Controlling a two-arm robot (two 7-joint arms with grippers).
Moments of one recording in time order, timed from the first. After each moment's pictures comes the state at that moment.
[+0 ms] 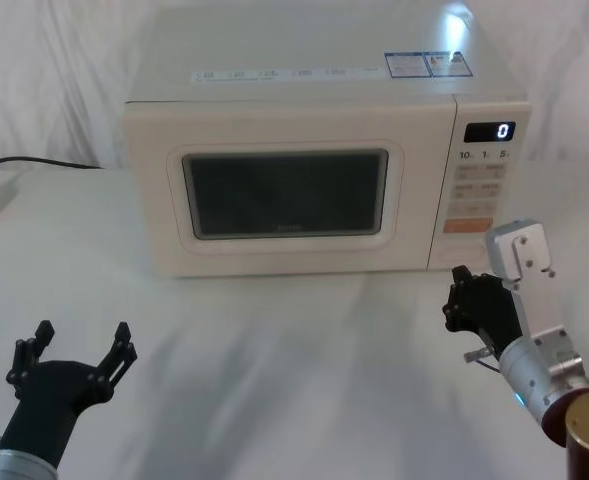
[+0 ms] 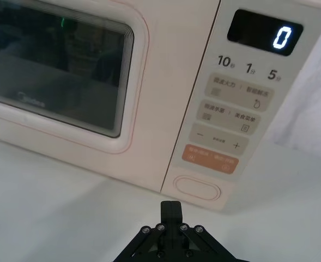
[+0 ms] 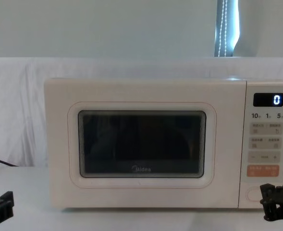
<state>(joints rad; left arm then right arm) 0.27 0.24 0.04 -1.85 -0.25 -0.02 -0.02 0.10 0.12 -0.20 -1.57 -0.09 0.19 0.05</state>
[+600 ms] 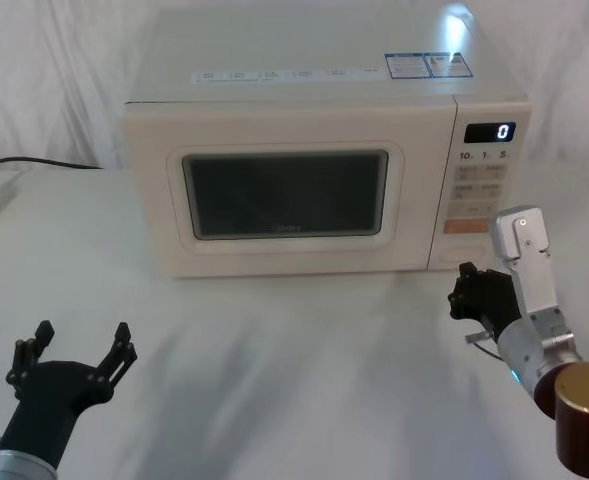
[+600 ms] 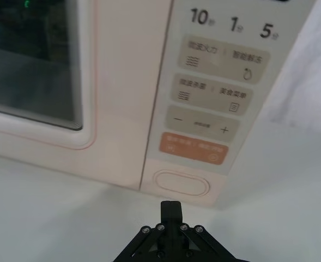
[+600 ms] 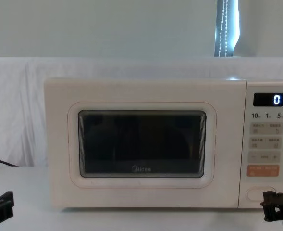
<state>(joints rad) 0.27 0.24 0.04 -1.85 -0.25 -0.02 -0.02 0.22 0.06 -0.14 -1.40 -0.10 0.21 0.07</state>
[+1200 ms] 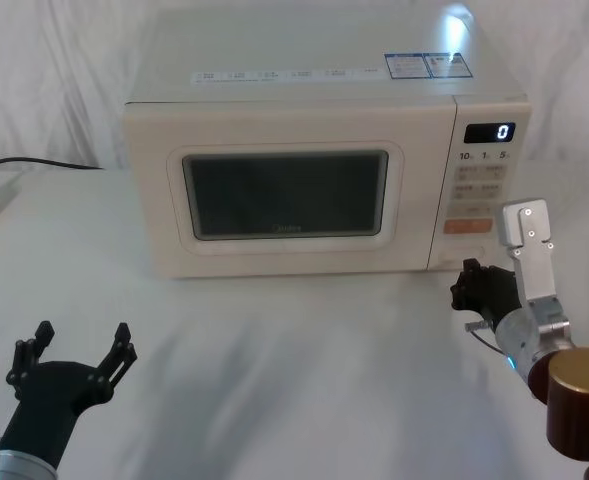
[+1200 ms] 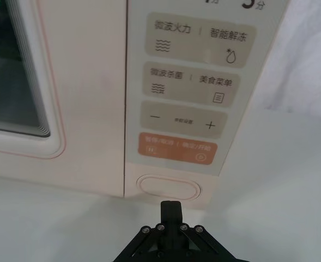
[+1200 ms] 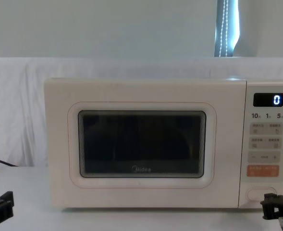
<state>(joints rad) 0.27 0.24 0.04 -1.85 -0.25 -0.02 -0.02 0.29 0.02 -0.09 -1.27 -0.09 0.19 0.06</state>
